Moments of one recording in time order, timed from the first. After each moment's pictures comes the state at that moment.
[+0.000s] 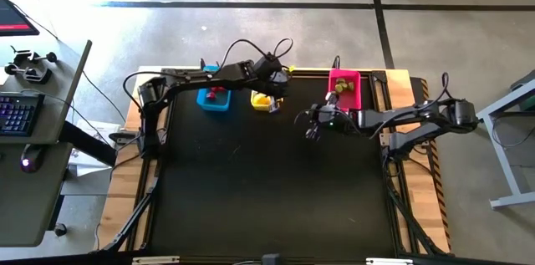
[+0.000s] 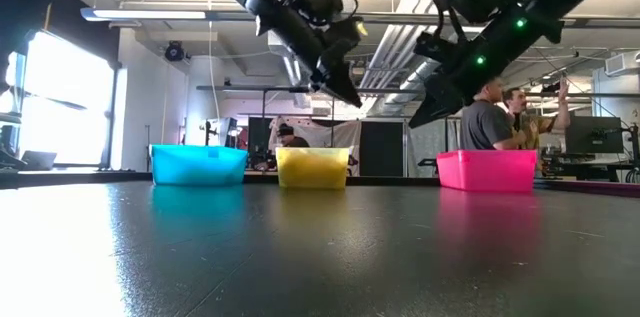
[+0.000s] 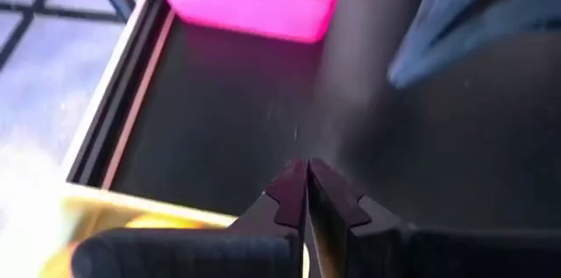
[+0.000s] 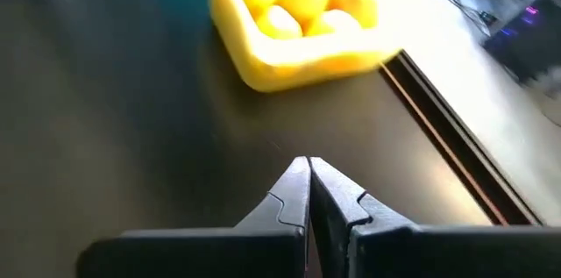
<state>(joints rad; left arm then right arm) 0.40 1.97 1.58 -0.40 0.15 0.24 -0.14 1.33 0.61 0.01 0.50 -0.01</state>
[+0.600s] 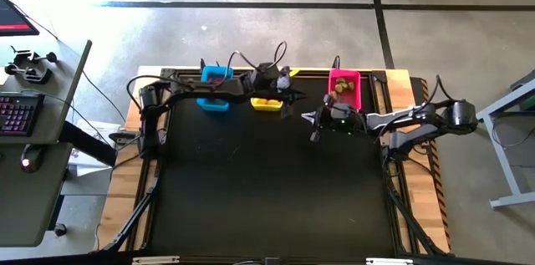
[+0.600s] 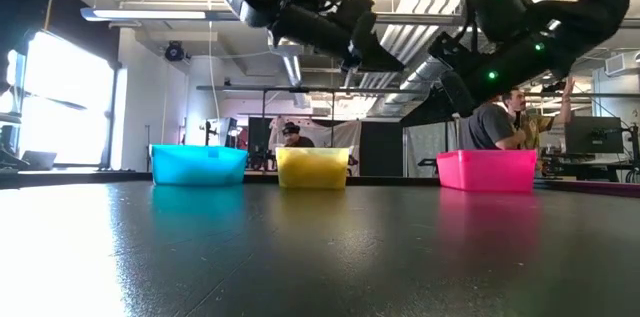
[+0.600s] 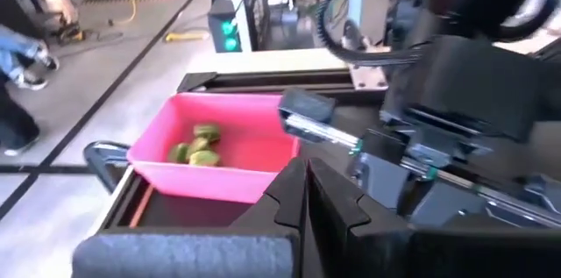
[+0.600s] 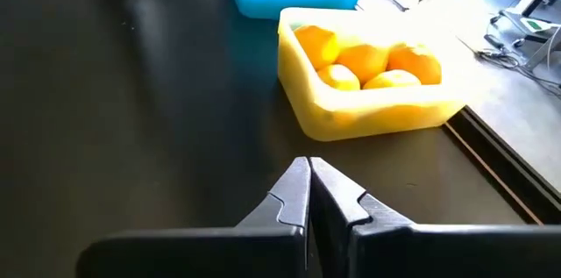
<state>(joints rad) 0.33 1.97 1.45 0.18 0.21 0.20 -0.23 1.33 0.39 0.51 0.19 -0.14</state>
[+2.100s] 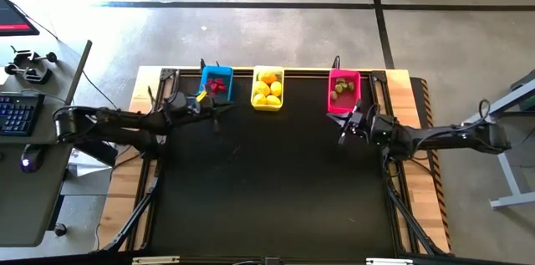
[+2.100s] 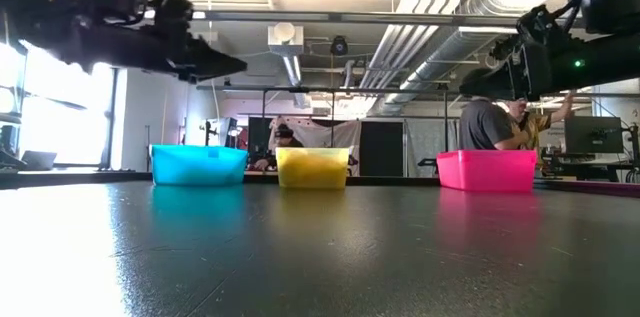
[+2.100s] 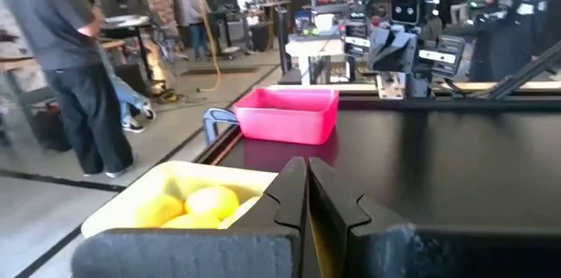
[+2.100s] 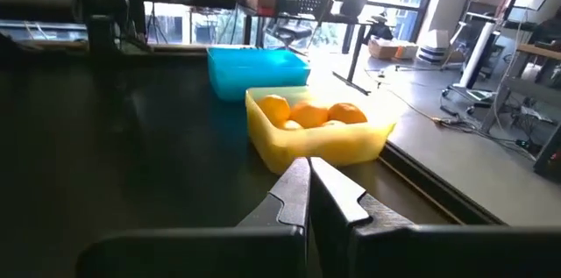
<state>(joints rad) 0.43 1.14 0.22 0.89 0.13 0.12 -0.16 0.66 0.01 0.56 0.29 -0.12</state>
